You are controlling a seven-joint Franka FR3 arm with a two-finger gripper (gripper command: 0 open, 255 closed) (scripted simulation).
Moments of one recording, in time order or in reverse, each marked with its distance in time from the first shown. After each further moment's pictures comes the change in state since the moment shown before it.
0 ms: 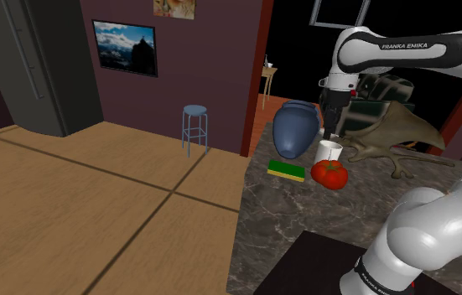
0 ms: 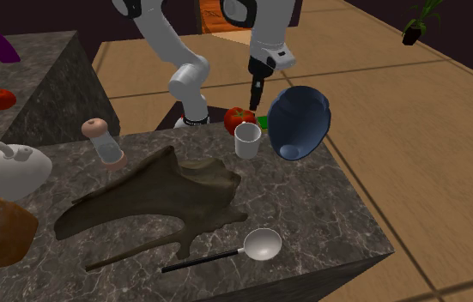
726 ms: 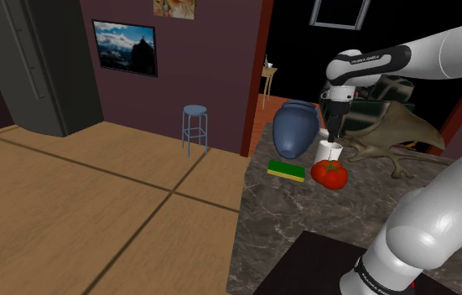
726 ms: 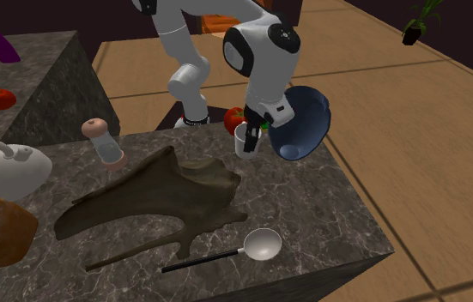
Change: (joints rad) arm -0.023 0.335 -0.244 0.161 0.015 0.095 -0.294
